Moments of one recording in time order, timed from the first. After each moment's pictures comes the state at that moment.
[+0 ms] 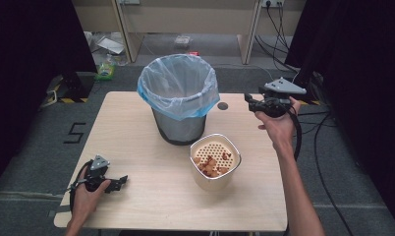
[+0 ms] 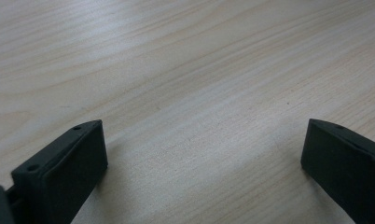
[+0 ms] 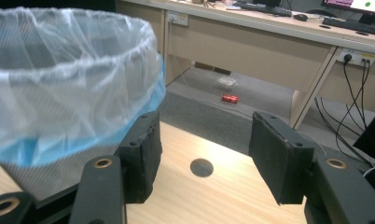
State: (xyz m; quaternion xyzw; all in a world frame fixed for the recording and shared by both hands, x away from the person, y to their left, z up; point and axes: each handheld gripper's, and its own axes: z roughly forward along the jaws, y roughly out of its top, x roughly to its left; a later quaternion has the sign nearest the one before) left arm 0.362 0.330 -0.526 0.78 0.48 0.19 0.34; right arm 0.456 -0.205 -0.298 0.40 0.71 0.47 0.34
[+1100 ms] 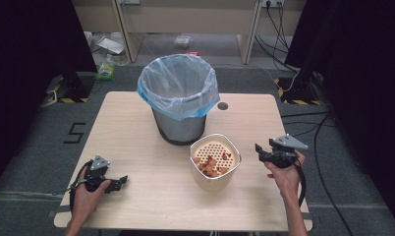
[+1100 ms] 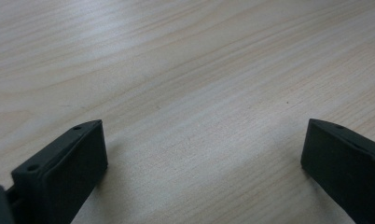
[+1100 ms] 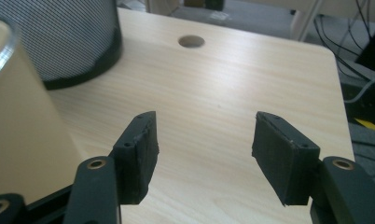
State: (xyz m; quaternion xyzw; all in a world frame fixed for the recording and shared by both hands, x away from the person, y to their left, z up) left arm 0.361 0.330 -0.526 0.78 0.48 0.20 0.34; right arm 0.398 -0.258 -0.442 0.49 0.72 0.40 0.29
